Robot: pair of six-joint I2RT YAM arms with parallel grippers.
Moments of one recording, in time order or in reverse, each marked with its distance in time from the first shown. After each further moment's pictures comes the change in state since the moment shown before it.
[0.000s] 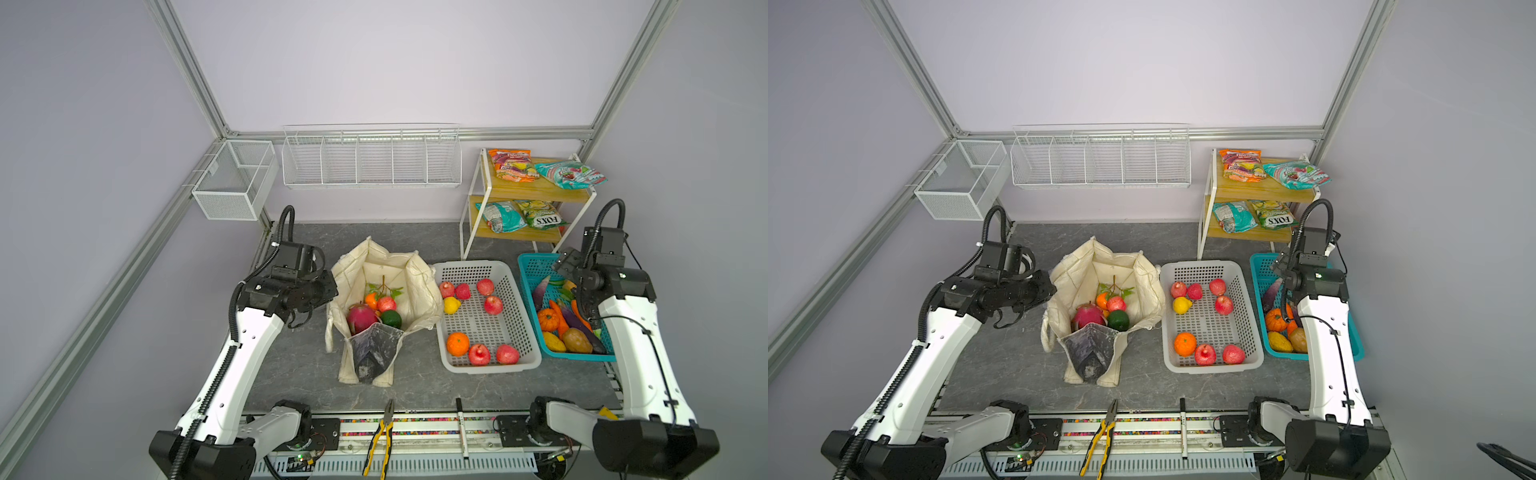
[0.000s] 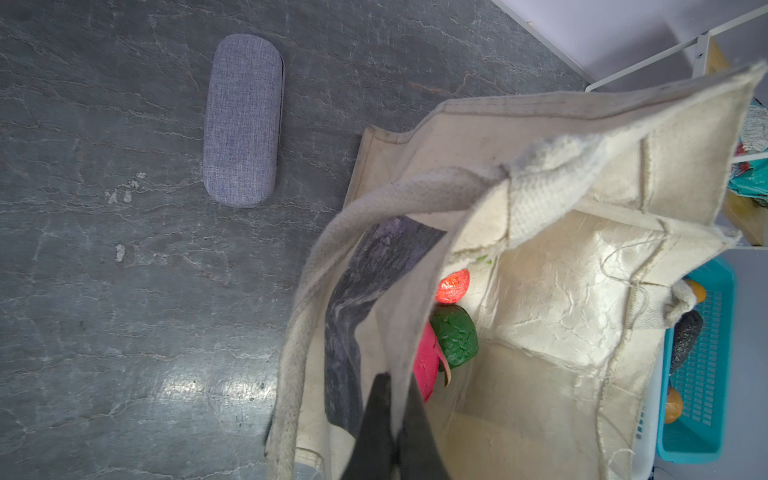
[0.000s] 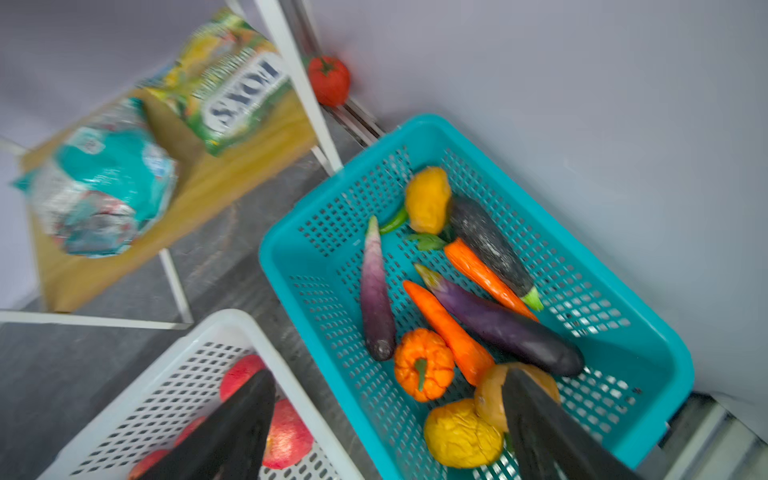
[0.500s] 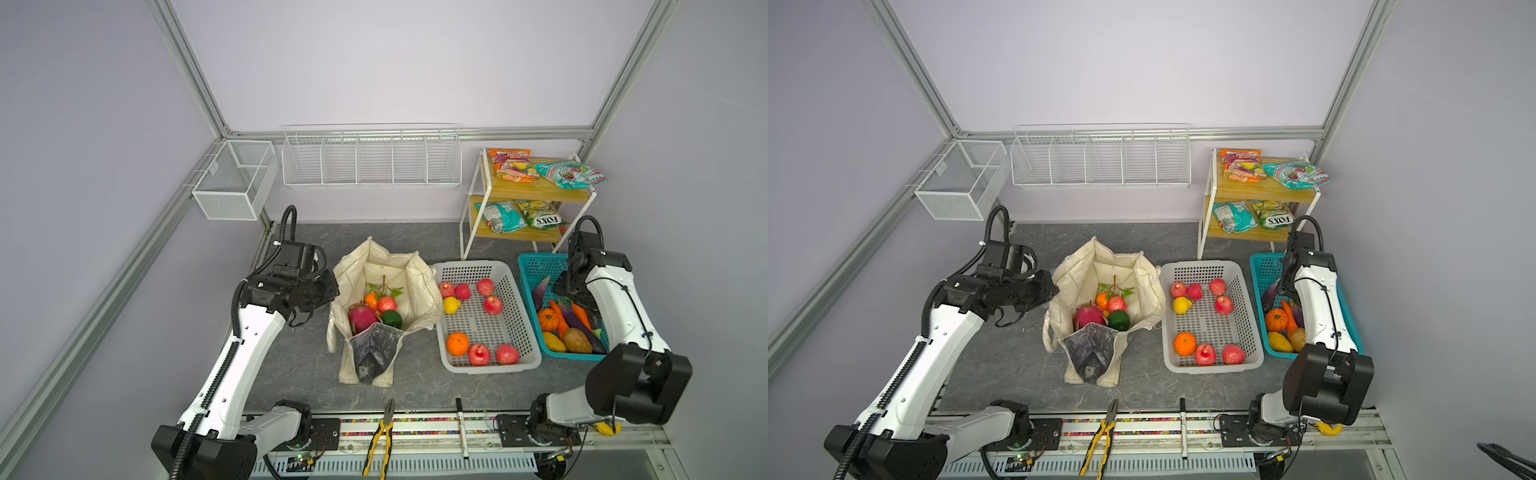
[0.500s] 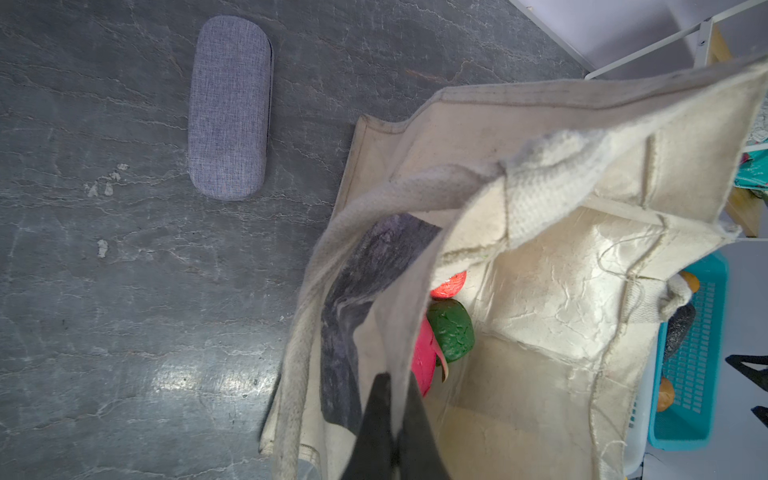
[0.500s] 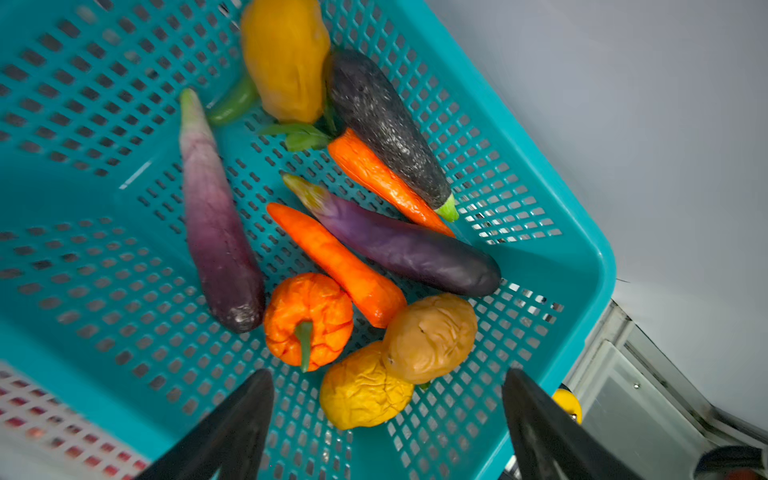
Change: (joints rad) left arm 0.000 0.018 0.000 -0.001 0.030 0.001; right arm -0.089 0.270 0.000 -0.197 0.087 0.000
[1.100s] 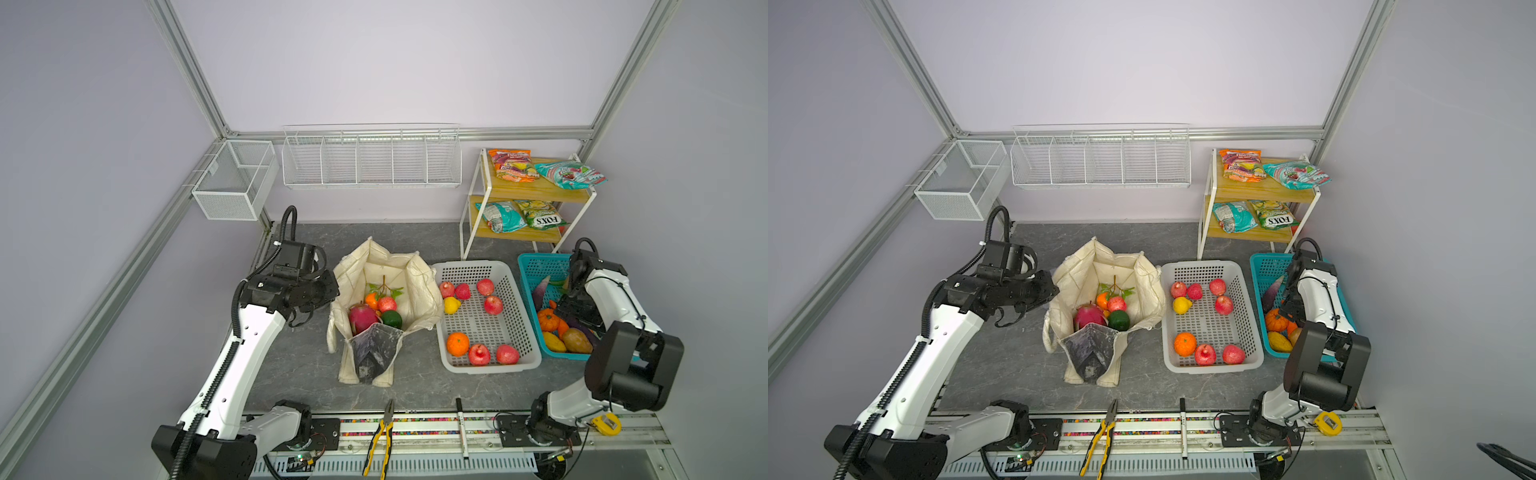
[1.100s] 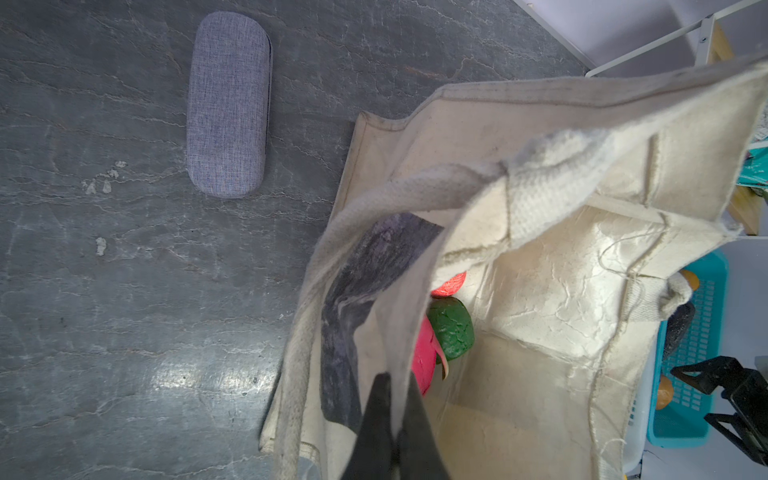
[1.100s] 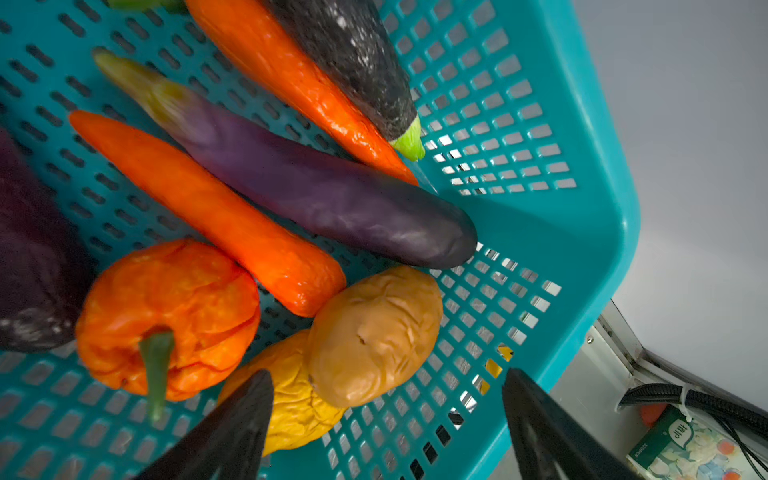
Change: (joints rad) left arm 0.000 0.000 0.000 -0.003 0.002 0.000; right arm -0.098 0.064 -0.139 -0.002 -0.015 -0.070
